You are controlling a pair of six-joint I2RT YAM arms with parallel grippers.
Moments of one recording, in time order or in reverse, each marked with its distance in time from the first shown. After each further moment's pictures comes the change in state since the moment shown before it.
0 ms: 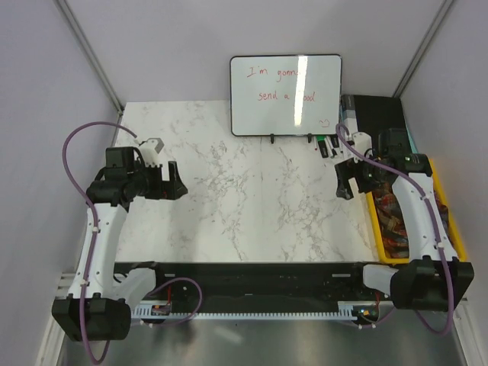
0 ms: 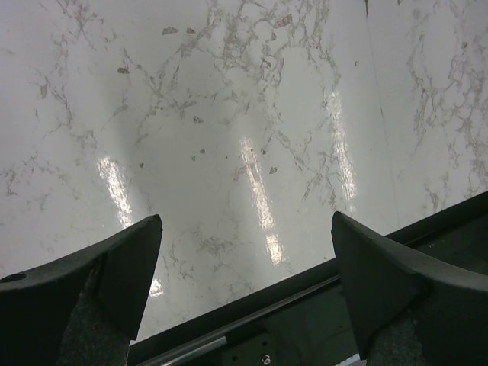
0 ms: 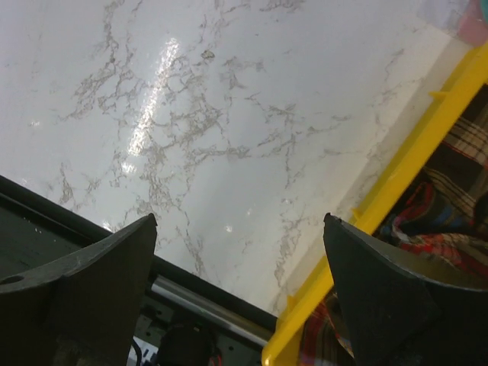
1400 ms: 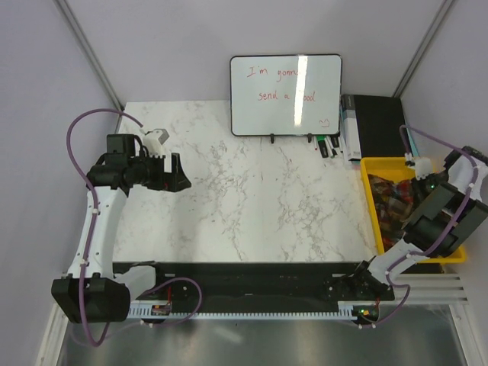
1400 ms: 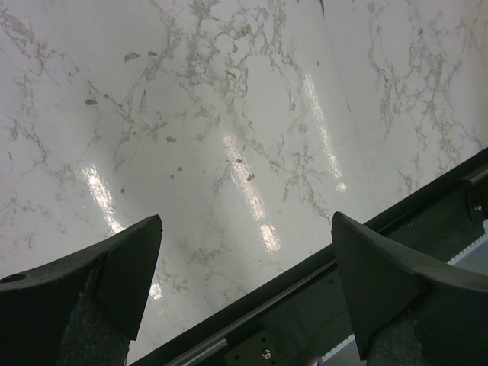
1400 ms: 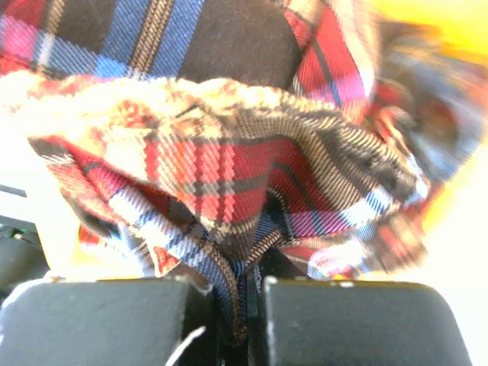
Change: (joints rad) left arm 0.000 0.148 0.135 -0.048 0.111 0.080; right arm -0.657 0.523 0.187 -0.155 0.217 -0.600
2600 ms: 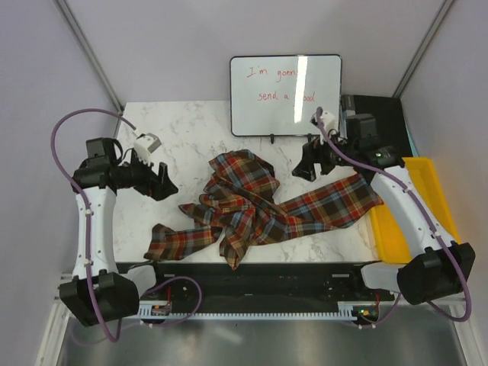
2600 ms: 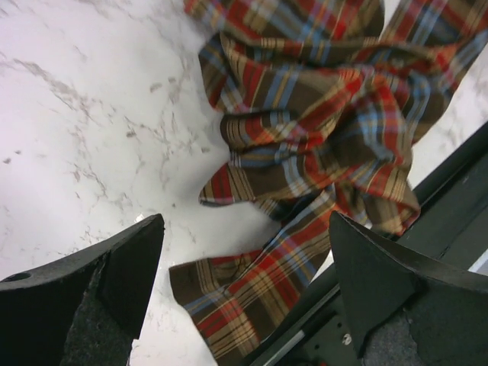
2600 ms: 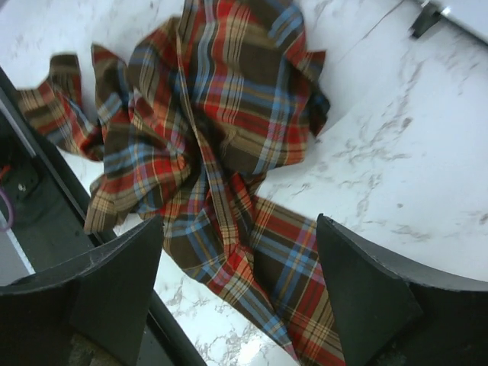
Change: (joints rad) left arm 0.202 -0.019 0.063 -0.098 0.232 0.390; right arm 0.917 -0.447 -0.043 0.506 -0.502 0.874
